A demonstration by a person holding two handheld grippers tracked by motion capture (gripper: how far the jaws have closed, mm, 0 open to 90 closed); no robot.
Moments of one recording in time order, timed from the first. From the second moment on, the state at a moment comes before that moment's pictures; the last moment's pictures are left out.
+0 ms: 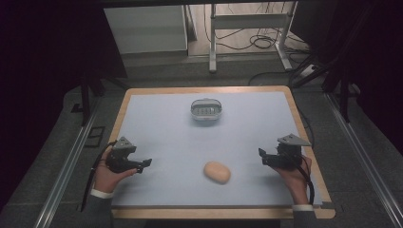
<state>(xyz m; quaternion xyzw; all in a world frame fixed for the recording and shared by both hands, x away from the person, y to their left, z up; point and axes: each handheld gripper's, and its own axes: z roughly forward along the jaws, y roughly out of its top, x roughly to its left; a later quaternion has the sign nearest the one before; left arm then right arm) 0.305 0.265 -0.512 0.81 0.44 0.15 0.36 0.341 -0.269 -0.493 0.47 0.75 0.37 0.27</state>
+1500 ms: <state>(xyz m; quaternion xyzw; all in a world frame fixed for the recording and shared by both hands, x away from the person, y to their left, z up) 0.301 0.259 -0.507 0.82 0.43 0.15 0.36 0.331 -0.250 -0.456 0.41 0.80 0.36 0.24</state>
